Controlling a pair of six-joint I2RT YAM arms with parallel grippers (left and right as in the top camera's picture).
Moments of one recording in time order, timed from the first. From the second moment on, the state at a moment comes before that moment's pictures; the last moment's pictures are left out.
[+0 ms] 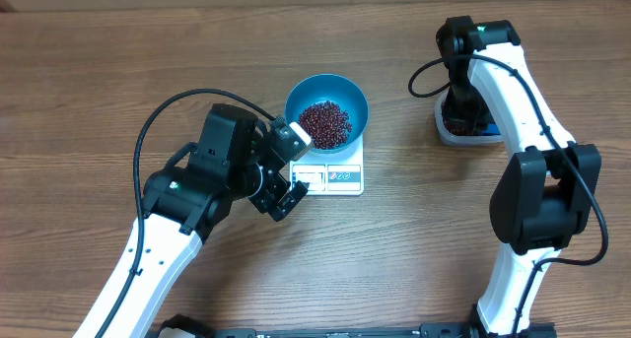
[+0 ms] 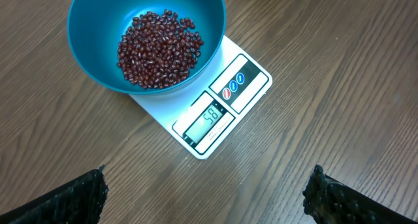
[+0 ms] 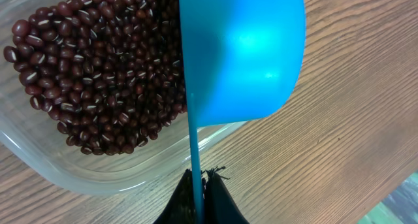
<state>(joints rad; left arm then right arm) -0.40 1.23 1.10 -0.82 0.25 0.37 0.11 2.10 1.86 -1.45 0.42 0.54</state>
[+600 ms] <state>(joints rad) -0.40 1.23 1.10 -0.82 0.25 0.37 0.13 2.10 1.86 -1.42 0.37 0.51</state>
